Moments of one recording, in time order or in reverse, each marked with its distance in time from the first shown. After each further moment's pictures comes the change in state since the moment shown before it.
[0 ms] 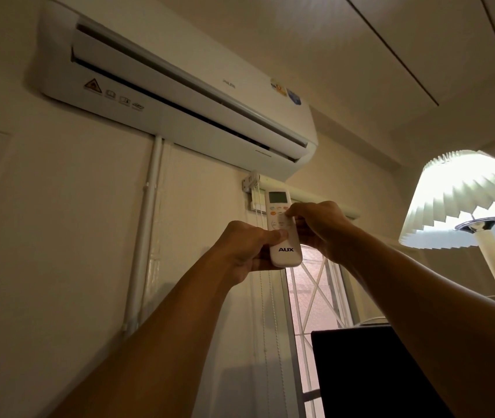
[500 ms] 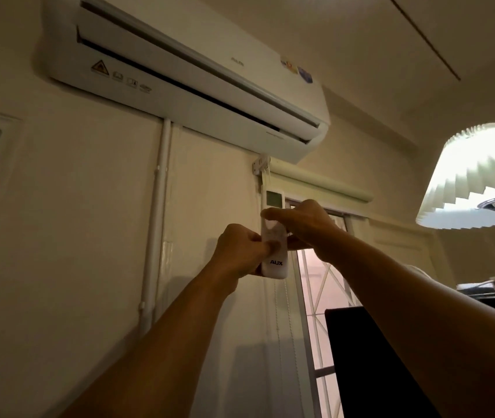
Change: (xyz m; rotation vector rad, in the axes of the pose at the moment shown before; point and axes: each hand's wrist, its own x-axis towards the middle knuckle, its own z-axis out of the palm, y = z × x) left_hand -0.010 -0.038 -0.021 0.445 0.209 0.093; right_hand -0.003 0.026 0.037 -0.330 -0.011 -0.008
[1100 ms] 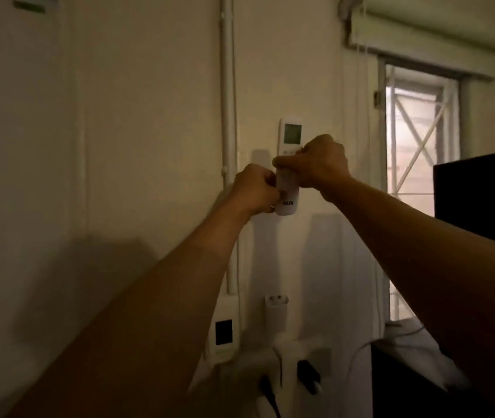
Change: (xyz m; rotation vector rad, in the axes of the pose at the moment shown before) left_hand -0.059 -0.132 -0.059 0.298 0.060 -0.286; right_hand -0.049 0.073 0.150 -0.135 -0.029 0.014
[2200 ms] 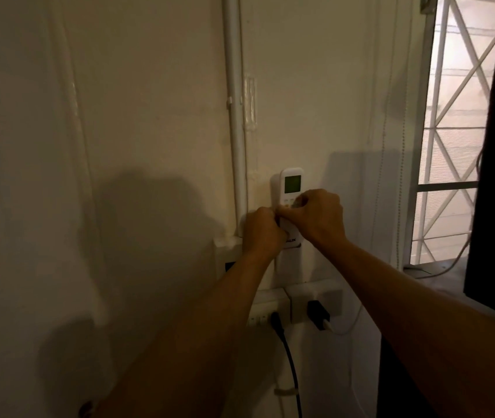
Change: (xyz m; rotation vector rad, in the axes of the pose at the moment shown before) left_hand -0.067 -0.135 0.096 0.290 0.106 -0.132; right_hand -0.091 0.147 0.091 -0.069 -0.129 -0.043
